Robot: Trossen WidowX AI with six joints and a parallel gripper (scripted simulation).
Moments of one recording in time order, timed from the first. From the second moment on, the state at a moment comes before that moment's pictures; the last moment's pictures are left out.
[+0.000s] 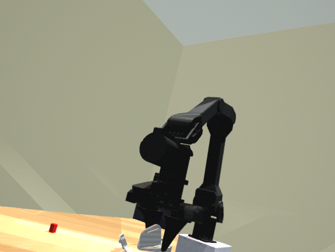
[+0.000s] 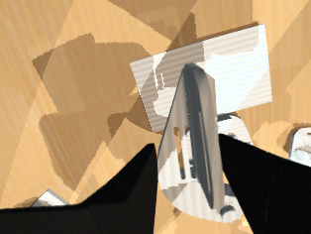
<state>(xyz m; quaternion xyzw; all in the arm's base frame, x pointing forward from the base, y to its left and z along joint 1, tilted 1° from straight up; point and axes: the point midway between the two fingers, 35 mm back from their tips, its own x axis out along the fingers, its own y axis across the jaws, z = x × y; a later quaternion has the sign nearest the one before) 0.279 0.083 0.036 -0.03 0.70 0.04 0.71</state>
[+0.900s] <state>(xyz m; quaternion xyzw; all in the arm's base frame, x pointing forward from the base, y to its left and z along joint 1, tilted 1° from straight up) 0.280 0.084 0.004 -0.03 0.70 0.04 0.71</state>
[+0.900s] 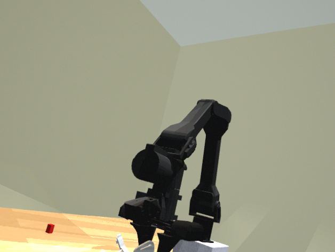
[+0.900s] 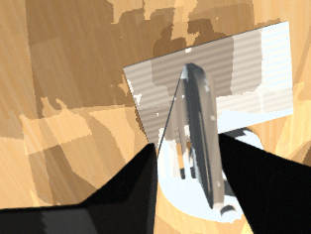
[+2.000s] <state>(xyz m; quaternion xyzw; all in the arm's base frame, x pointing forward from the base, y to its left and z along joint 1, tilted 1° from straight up) 0.278 0.084 -0.017 -0.03 0.70 0.04 0.71</state>
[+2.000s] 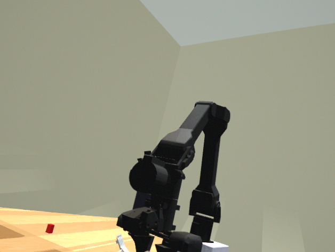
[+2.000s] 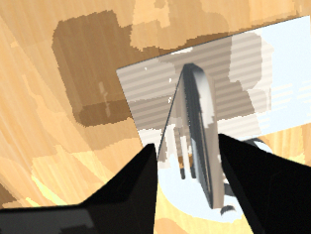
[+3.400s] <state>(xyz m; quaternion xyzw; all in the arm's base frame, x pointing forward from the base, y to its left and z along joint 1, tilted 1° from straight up) 0.279 0.084 -0.027 -0.03 0.70 0.04 0.71</state>
